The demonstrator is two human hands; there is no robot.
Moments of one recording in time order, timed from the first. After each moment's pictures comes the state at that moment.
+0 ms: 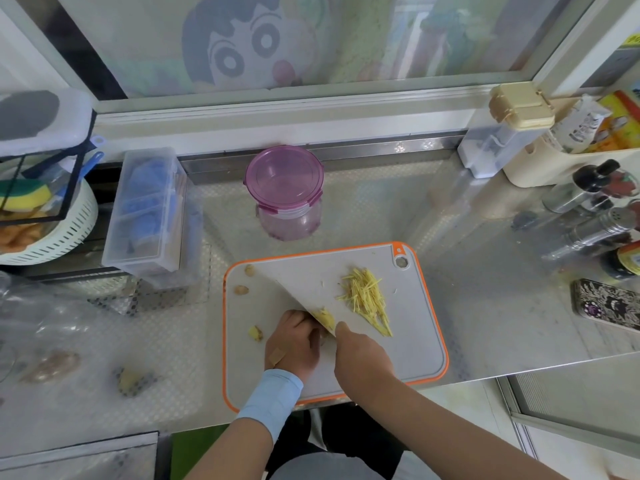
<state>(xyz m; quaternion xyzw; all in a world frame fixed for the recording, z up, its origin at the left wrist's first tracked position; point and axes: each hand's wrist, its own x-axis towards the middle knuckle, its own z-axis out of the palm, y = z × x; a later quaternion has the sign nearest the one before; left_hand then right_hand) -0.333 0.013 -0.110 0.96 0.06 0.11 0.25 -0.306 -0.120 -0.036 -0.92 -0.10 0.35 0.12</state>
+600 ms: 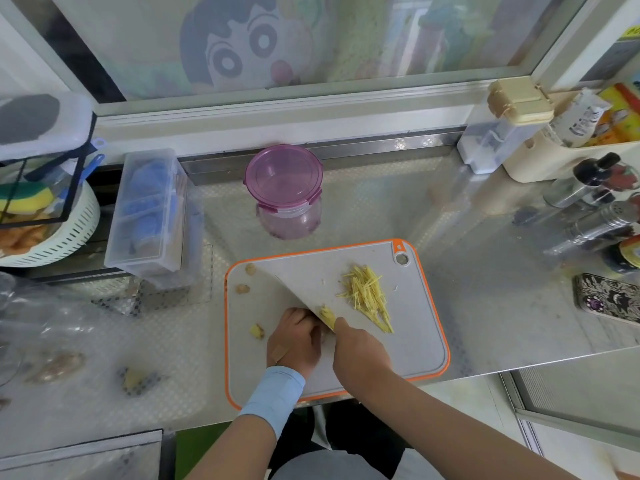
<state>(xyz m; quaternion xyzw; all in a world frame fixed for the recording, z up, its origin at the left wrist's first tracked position) -0.333 0.013 -0.111 0.96 0.07 0.09 0.25 -0.305 -0.117 -0.039 -0.93 -0.10 0.34 0.14</state>
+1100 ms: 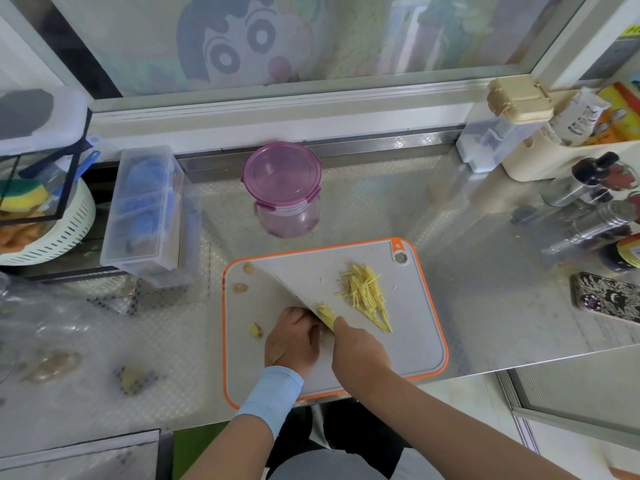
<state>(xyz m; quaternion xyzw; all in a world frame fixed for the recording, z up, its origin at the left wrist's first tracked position) -0.334 0.013 -0.112 0.96 0.07 0.09 0.27 -0.305 -0.118 -0.040 -0.92 -0.10 0.35 0.13</state>
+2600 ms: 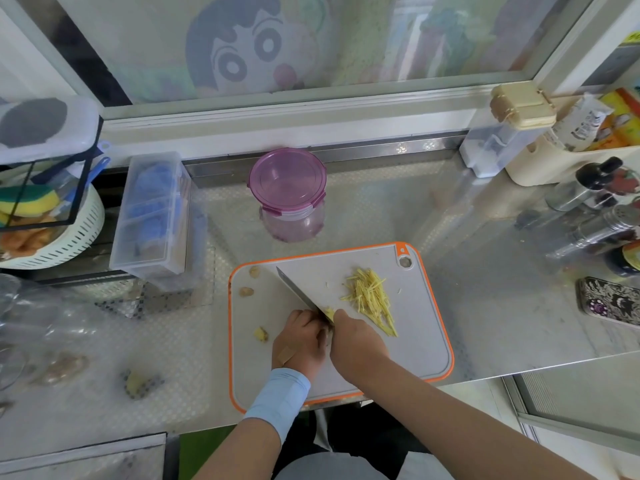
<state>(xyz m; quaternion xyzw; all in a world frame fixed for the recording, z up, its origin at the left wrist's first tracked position) -0.331 0.012 -0.109 0.97 0.07 0.05 0.22 -0.291 -0.104 -0.041 -0.93 -0.10 0.33 0.15</state>
